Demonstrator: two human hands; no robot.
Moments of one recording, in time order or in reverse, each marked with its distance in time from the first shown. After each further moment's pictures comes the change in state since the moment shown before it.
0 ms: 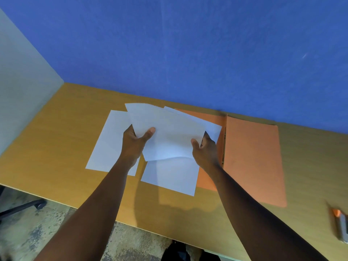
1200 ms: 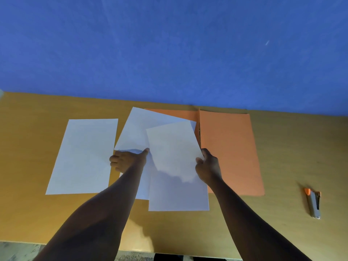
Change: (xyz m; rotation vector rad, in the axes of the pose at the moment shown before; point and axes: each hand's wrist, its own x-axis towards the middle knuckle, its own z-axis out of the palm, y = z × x) left_hand 0.036 -0.102 0.098 0.975 0.370 -0.621; right_hand 0.005 0.097 -0.042 -0.102 0.046 0.307
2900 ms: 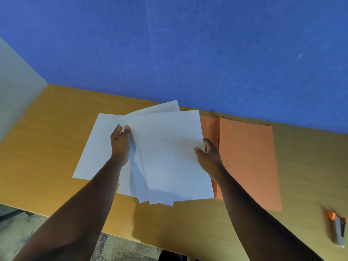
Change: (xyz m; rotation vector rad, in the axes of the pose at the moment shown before) left_hand 0.055 -0.023 -0.092 -1.061 -0.319 0.318; right_hand 0.011 -0.056 0.020 0.145 -0.145 -0.082
